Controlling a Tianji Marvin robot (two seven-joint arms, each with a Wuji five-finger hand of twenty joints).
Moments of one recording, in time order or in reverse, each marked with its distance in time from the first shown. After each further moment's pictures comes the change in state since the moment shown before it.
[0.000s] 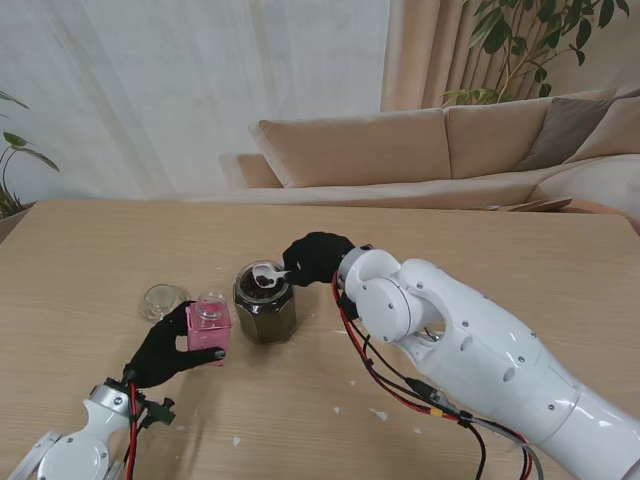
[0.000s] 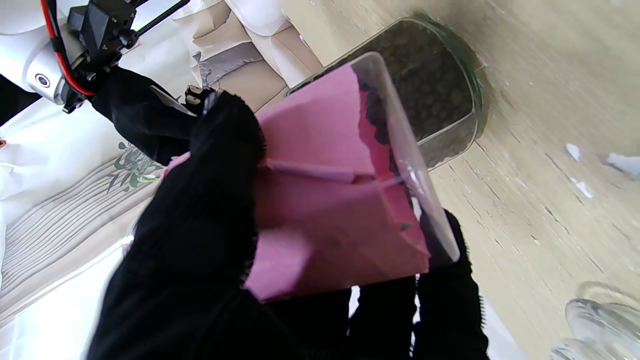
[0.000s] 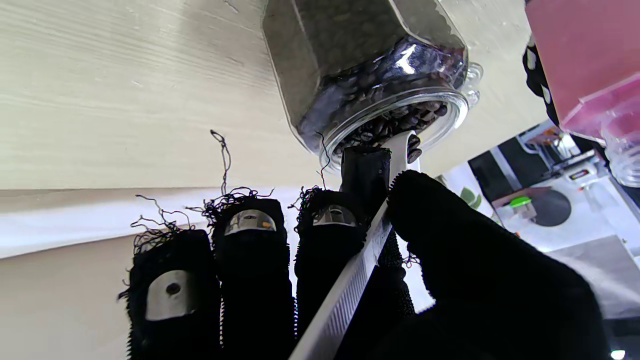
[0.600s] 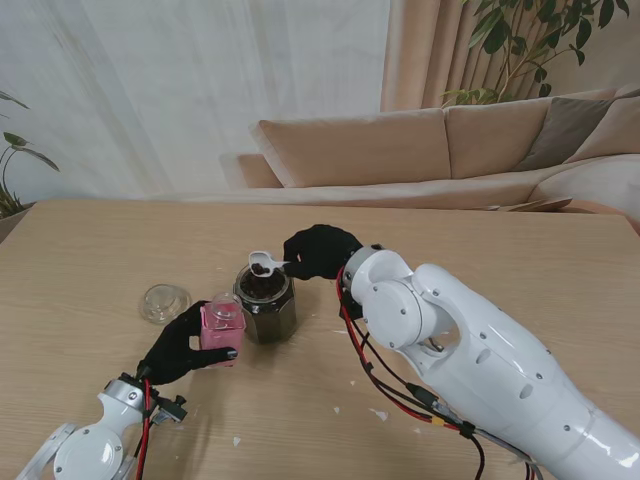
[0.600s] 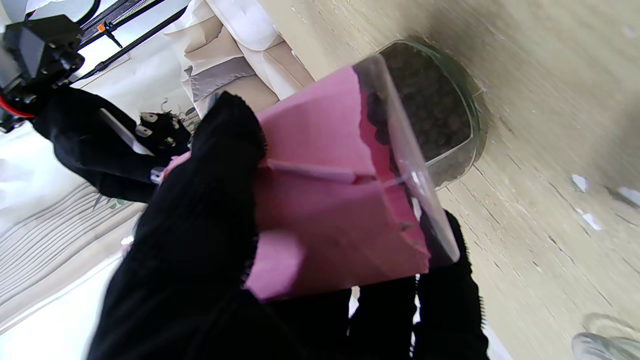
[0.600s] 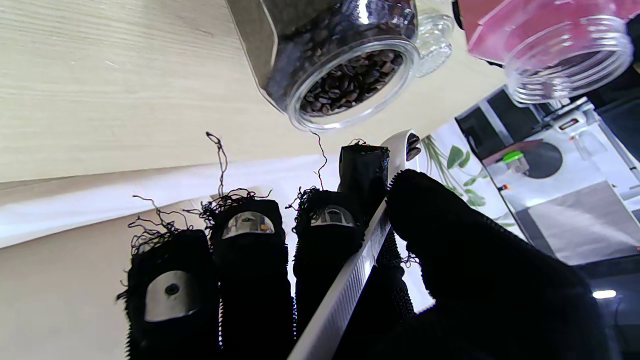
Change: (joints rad) left arm -0.037 0.001 0.051 0.010 0.025 0.053 0.003; right arm -0.092 0.001 0.092 -0.112 0.019 0.038 -0.033; left_hand 0.002 0.000 0.000 0.000 0.000 0.000 0.000 0.000 -0.001 0.000 0.000 0.000 0.000 0.000 0.000 0.000 -0.004 0.000 0.000 0.000; right_hand 0.000 -0.008 0.012 0.000 0.011 0.015 0.000 0.000 0.000 0.013 0.004 -0.008 0.000 0.012 0.012 0.000 0.002 0.012 0.000 0.002
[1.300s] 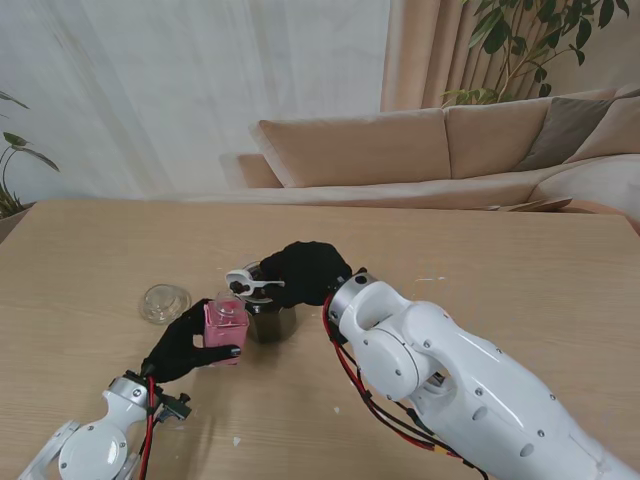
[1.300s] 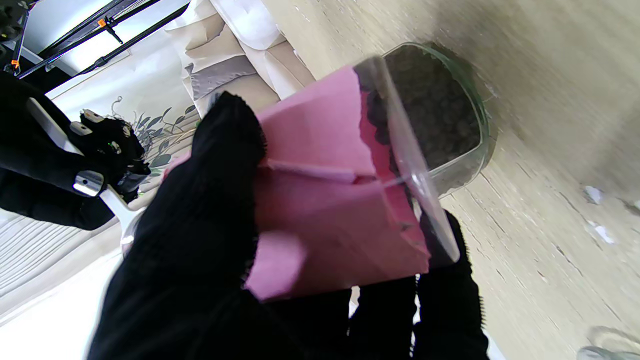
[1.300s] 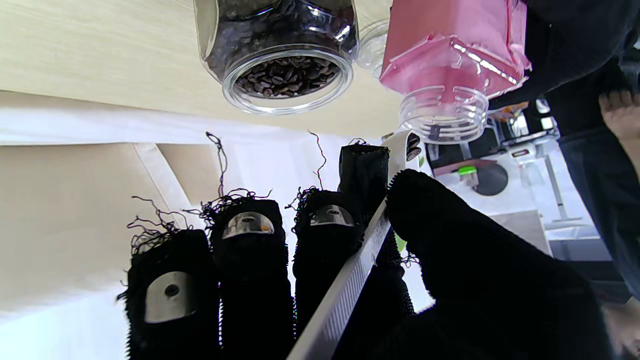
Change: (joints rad) left arm -0.010 -0.002 0.015 -0.005 -0.019 0.024 -0.003; right arm -0.118 0.011 -0.019 -0.135 -0.262 -0.111 -0.062; left_hand 0.000 0.000 0.000 0.000 0.000 0.000 0.000 0.000 0.000 0.000 0.000 0.000 0.000 0.000 0.000 0.000 0.000 0.000 0.000 0.000; right_hand 0.000 0.000 0.000 0.000 0.000 0.001 0.000 0.000 0.000 0.002 0.000 -0.002 0.000 0.001 0.001 0.000 0.005 0.000 0.000 0.008
